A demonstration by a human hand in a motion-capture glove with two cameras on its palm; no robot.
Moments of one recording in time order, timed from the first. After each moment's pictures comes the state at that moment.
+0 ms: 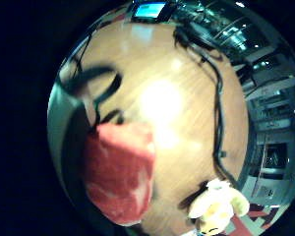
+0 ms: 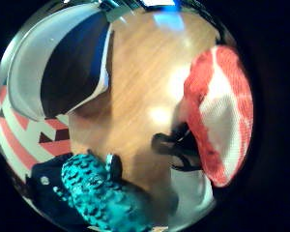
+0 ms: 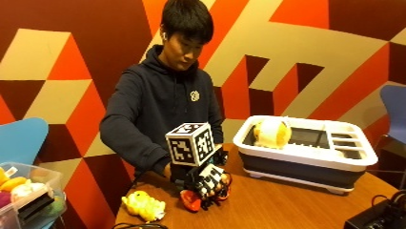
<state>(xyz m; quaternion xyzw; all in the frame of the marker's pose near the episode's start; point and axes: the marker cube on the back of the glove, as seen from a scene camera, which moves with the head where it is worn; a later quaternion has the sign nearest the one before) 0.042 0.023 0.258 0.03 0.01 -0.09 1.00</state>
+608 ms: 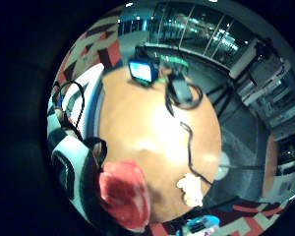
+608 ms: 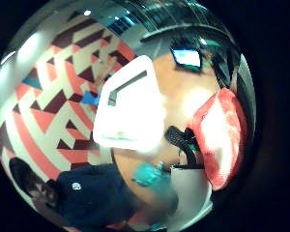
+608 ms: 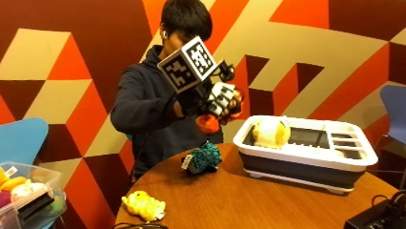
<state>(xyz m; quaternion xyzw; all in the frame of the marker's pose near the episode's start) -0.007 -0.009 0.065 0.15 -0.13 -0.09 0.98</state>
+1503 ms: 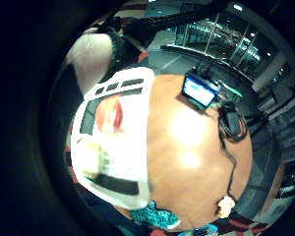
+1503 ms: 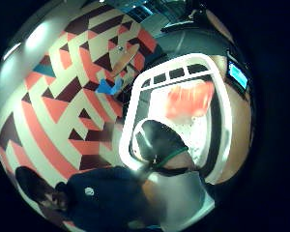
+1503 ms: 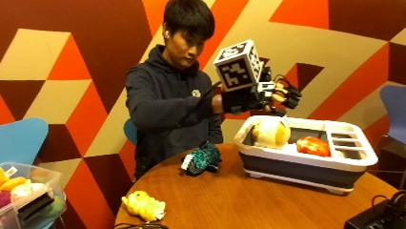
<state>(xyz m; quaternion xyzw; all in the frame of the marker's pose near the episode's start) -0.124 -0.059 0.082 0.06 -0.18 -0.17 0.97</state>
